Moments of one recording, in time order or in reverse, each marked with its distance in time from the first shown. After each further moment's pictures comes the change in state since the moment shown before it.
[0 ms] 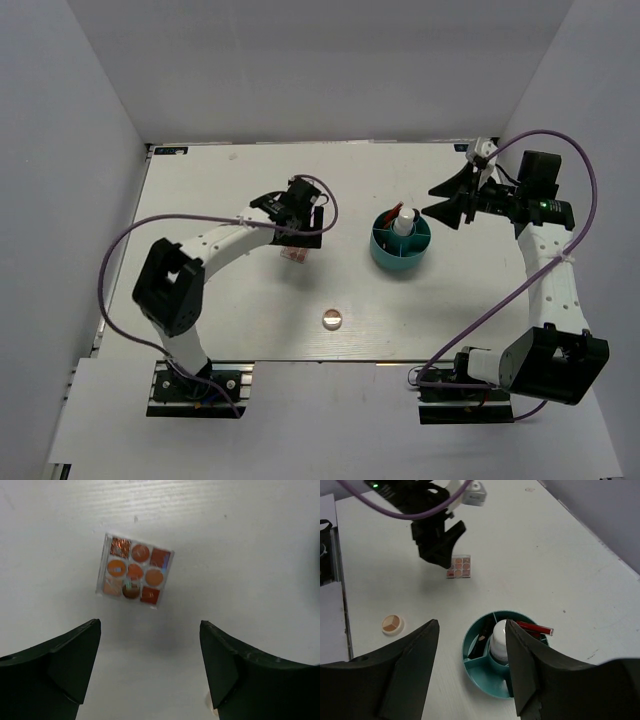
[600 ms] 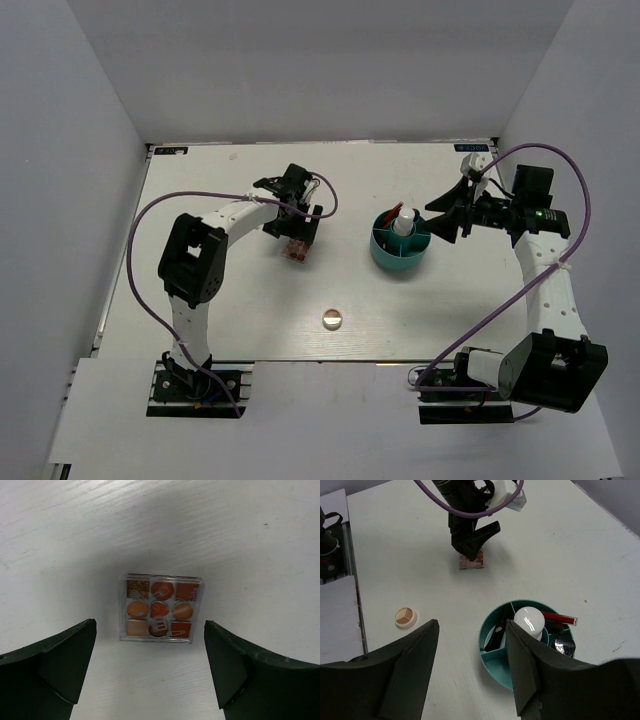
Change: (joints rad) left arm 0.141 0.290 0.224 -0.068 0.176 0.314; right arm 0.004 -0.042 -0.087 -0.088 -0.002 -0.072
